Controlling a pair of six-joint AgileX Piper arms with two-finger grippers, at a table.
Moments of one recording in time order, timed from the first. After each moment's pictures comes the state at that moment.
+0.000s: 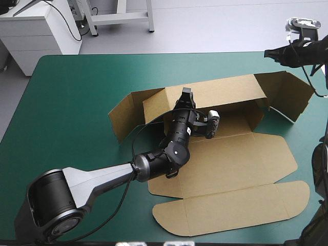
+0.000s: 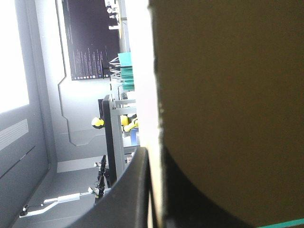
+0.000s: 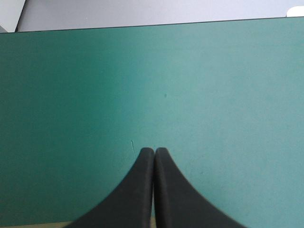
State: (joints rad) left arm -1.04 1.87 -1.30 1.75 0.74 -0.43; right arm -0.22 1.90 -1.99 0.39 0.96 -0.28
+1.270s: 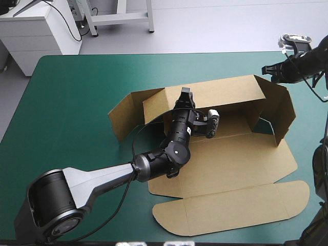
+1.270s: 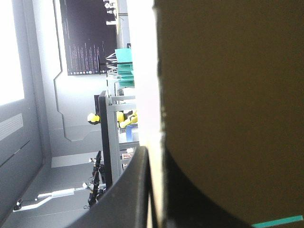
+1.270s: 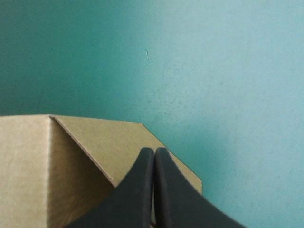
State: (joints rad) left arm -1.04 1.87 -1.31 1.72 0.76 -0.43; right arm -0.22 1.87 -1.95 0.34 1.24 -0.28
